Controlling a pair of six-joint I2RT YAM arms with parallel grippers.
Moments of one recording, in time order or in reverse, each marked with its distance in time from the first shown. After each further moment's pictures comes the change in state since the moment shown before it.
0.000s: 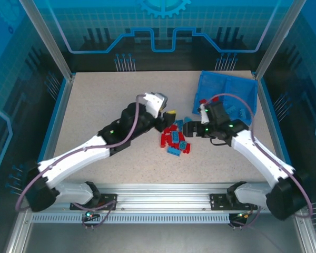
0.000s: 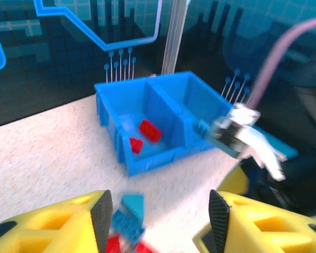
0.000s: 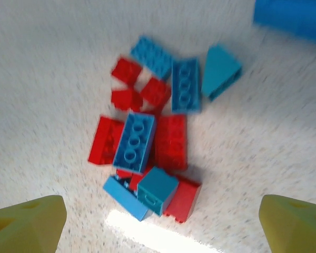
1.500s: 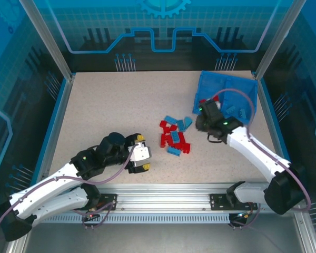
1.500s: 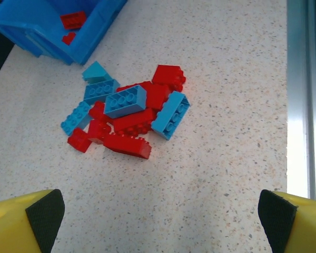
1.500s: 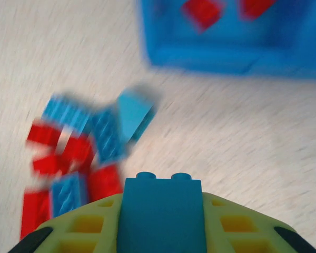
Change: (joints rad) left arm 0.012 -0.425 -0.366 -0.417 0.208 0.681; right arm -0.024 0.010 0.048 0.022 0.444 0.178
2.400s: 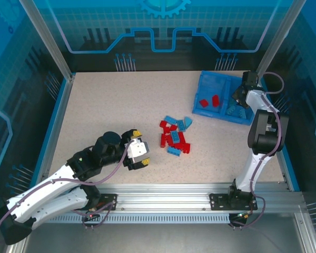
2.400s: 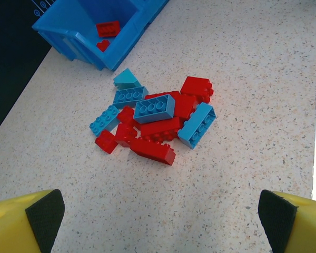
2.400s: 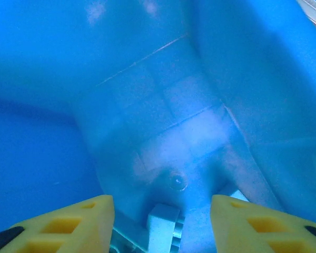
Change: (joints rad) left arm 0.022 -0.040 0.000 0.032 -0.038 -0.033; right arm -0.612 0.716 0.509 0.143 -0.131 0.000
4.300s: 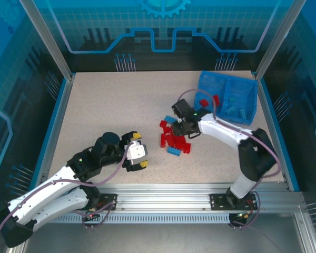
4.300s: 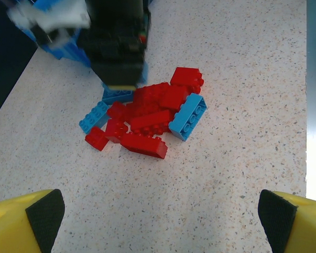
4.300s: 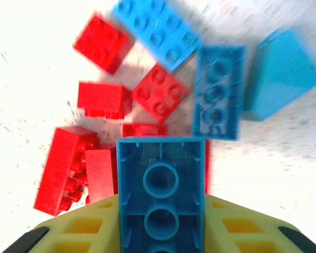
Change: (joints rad) left arm 0.040 -0.016 -0.039 -0.002 0.069 0.056; right arm 0.793 -0.345 -0.325 -0.169 -0.057 -0.196
